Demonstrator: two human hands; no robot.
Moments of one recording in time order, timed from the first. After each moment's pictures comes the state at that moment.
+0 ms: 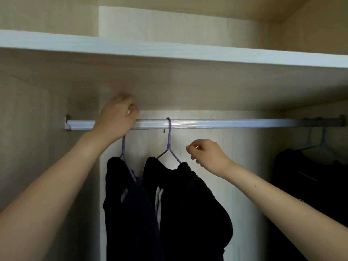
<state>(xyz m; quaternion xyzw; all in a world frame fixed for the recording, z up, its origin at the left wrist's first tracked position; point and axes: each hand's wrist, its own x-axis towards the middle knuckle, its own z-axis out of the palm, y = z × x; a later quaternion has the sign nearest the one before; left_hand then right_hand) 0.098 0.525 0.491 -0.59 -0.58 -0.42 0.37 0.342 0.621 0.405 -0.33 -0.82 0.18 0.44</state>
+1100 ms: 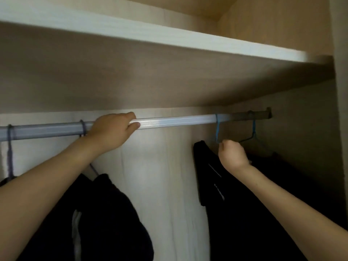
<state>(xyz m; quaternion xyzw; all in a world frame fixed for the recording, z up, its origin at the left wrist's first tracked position) 0.242 0.656 0.478 -0.67 -0.56 -0.26 0.41 0.551 0.757 0.379 -0.59 -0.66 -0.01 0.47</state>
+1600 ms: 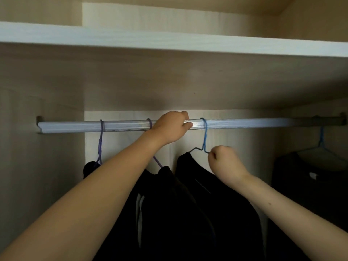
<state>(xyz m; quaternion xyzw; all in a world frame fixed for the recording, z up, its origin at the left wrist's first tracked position) 0.236 0.645 0.485 -0.70 -0.58 -0.30 0.30 0.406 0.679 0.389 -0.42 -0.79 -0.02 0.45</state>
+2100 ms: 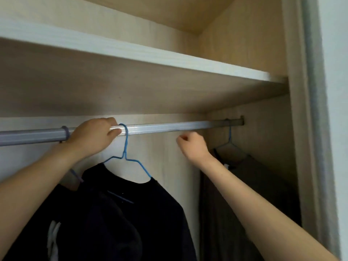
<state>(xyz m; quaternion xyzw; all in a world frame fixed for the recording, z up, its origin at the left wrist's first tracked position) 0.227 0.661 0.482 -0.70 -0.54 -0.30 0.36 0.497 0.704 0.422 -0.48 -0.67 0.10 0.55</state>
